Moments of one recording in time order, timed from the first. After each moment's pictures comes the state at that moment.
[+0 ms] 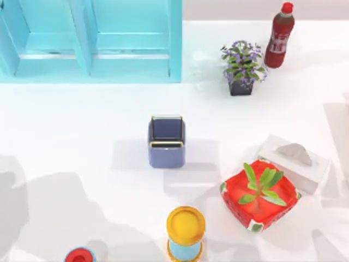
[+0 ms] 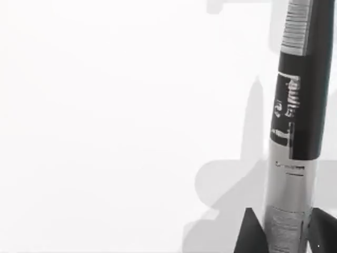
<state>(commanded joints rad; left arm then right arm) 0.45 1.66 1.33 -1.19 0.03 -0.50 0.00 0.00 0.00 0.00 0.00 0.00</state>
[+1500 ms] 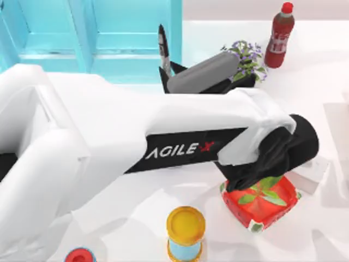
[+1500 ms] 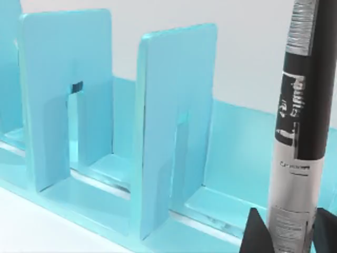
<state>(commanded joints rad) -1.05 2.16 1.63 -1.15 -1.59 -1.72 0.00 0.00 0.00 0.00 0.00 0.00</state>
